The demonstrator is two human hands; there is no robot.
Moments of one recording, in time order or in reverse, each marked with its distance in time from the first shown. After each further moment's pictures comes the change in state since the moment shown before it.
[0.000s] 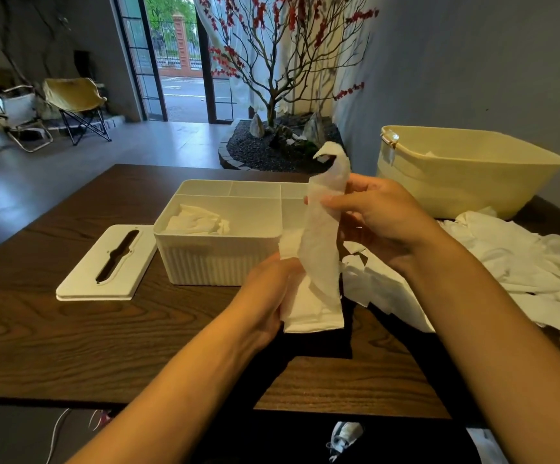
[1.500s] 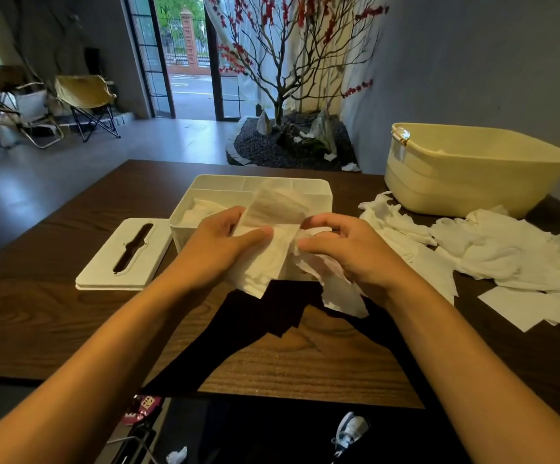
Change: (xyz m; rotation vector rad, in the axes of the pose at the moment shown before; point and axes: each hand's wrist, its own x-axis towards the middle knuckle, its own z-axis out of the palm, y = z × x) left_hand -0.020 0.050 -0.065 0.497 0.132 0.396; right_hand -0.010 0.044 0.027 -0.149 -0.087 -0.042
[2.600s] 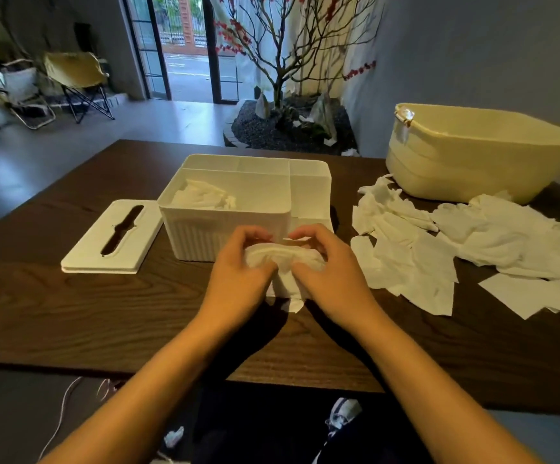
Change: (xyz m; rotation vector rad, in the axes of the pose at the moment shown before) left_hand -0.029 -0.048 0.048 -0.036 0.185 0.057; right_hand -0.014 0.057 0.030 -0.185 0.148 -0.162
